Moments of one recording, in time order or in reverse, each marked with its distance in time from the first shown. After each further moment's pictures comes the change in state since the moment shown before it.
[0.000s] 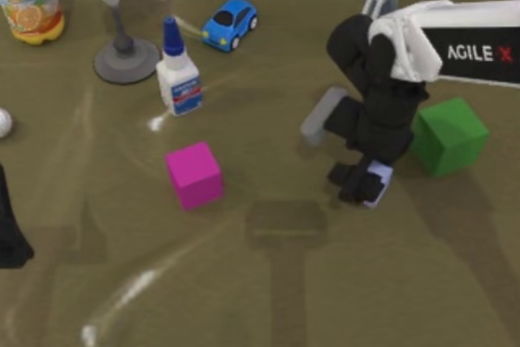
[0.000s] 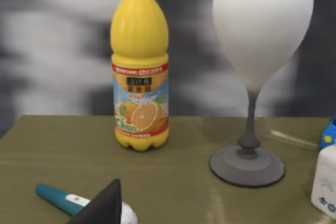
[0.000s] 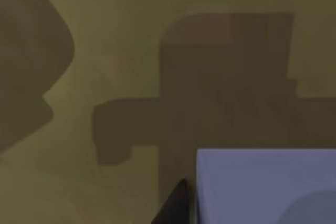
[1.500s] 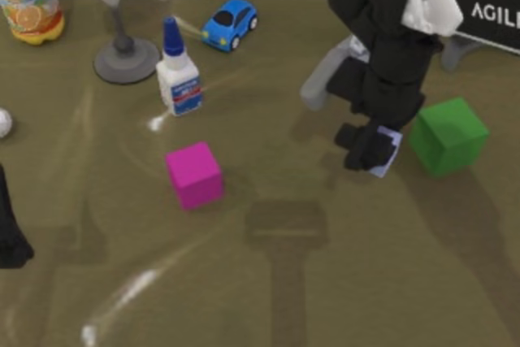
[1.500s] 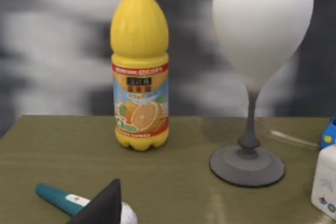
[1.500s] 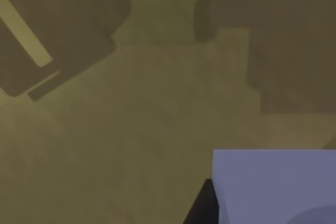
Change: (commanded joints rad) left arm 0.000 0.000 0.000 0.000 0.000 0.000; right arm 0.014 -0.134 0.134 -0.244 -0.015 0.001
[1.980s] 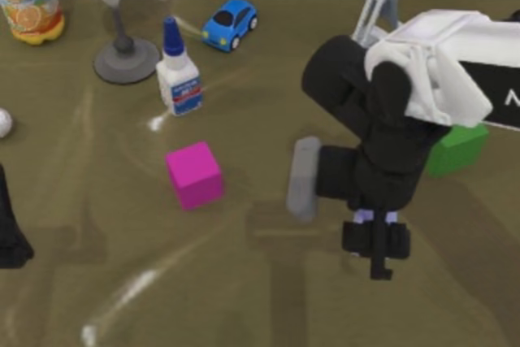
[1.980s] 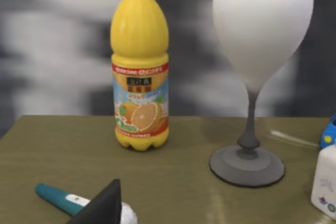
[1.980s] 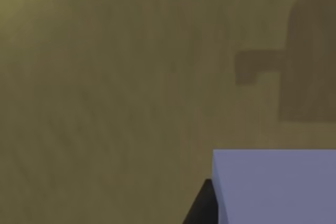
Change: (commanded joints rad) left arm 0.000 0.000 0.000 0.000 0.000 0.000; right arm 0.214 -0.312 -0.404 0.068 -0.008 -0.189
